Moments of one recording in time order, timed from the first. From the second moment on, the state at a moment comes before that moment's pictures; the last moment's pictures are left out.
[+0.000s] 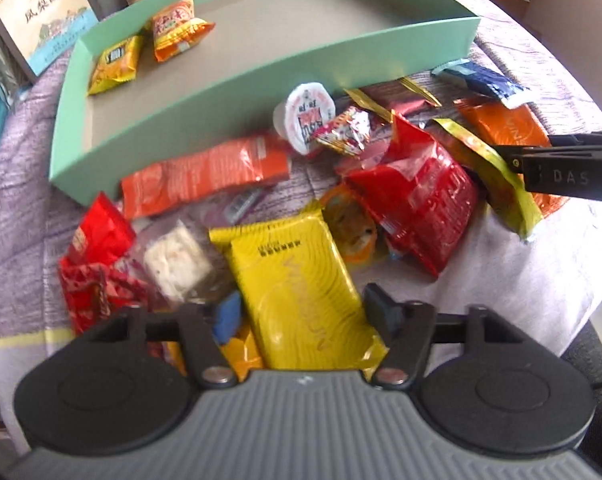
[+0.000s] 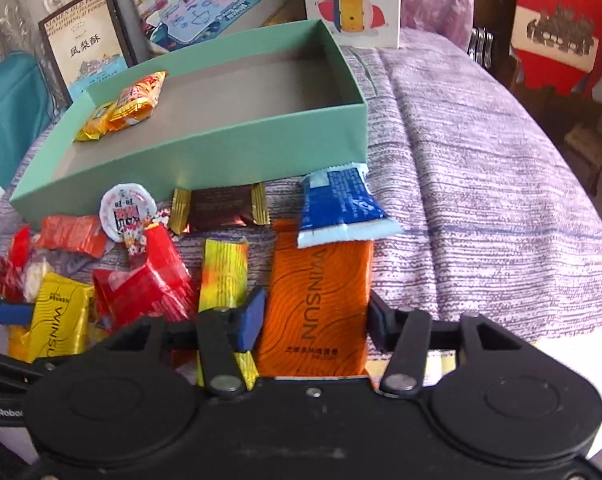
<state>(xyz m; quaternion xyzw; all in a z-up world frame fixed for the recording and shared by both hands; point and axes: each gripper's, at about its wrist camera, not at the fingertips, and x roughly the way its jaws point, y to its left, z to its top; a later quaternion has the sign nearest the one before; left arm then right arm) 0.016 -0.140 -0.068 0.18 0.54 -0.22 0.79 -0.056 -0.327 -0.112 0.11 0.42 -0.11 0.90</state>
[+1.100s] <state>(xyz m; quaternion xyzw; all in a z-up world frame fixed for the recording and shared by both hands) 0.166 -0.068 0.017 0.06 0.44 -0.17 0.88 0.046 -0.368 -0.010 0.19 0.37 -0.03 0.91</state>
